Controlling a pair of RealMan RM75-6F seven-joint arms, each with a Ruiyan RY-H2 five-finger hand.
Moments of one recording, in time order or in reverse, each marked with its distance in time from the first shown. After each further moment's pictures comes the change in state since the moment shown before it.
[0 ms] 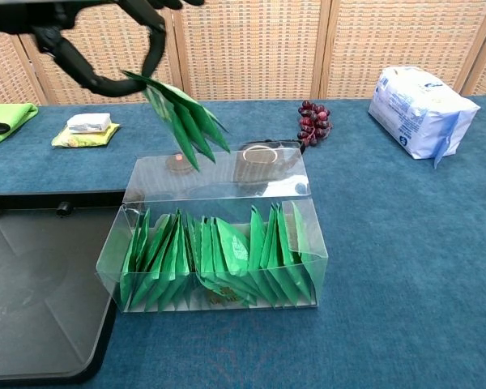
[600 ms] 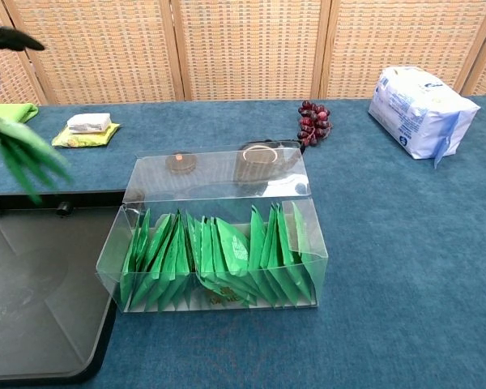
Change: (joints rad) left arm 0.220 0.177 0.172 0.133 0.121 0.119 -0.235; right arm -0.003 -0.004 -0.016 -0.019 -0.039 0.013 -0.024
